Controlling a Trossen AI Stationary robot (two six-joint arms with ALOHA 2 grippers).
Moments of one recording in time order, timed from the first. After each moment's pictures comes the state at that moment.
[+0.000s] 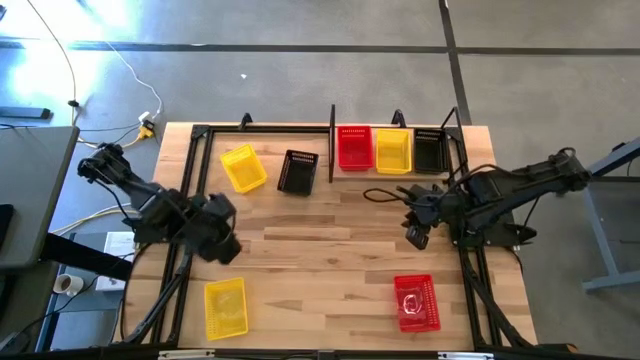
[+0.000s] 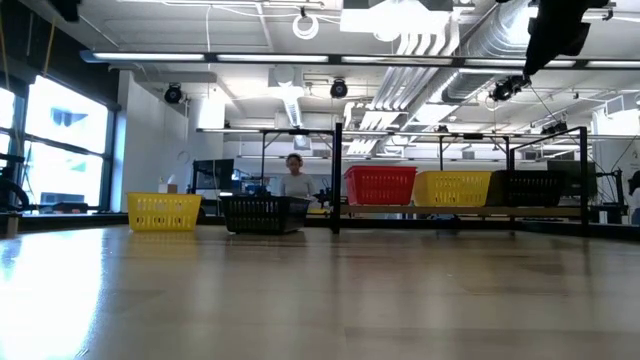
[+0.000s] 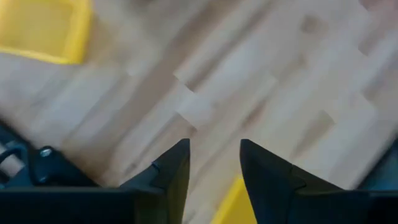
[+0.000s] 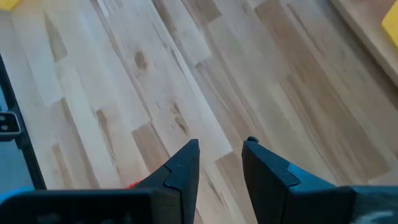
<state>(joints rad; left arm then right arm) -0.48 1.21 1.30 -1.45 -0.34 -1.31 0.30 1.05 1.05 -1.06 0.19 0.78</state>
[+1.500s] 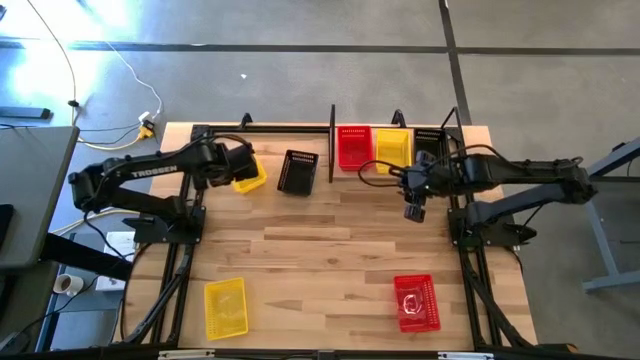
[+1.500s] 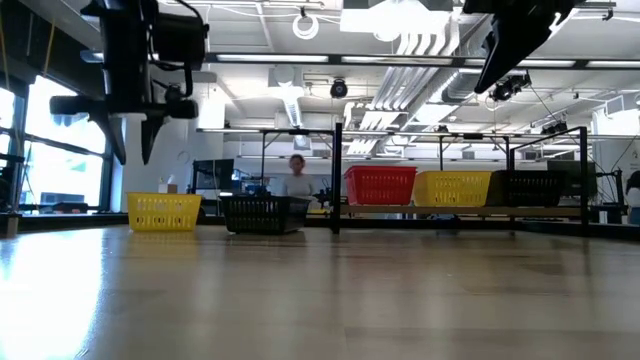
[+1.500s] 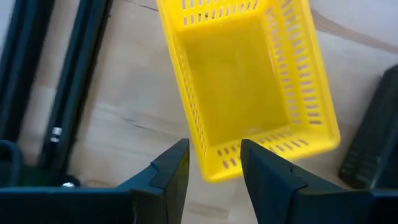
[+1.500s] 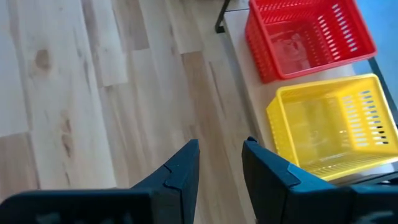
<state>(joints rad) 0.55 1.18 0.84 -1.10 -0.33 -1.39 -0.01 1.05 1.05 -1.02 0.28 0.12</state>
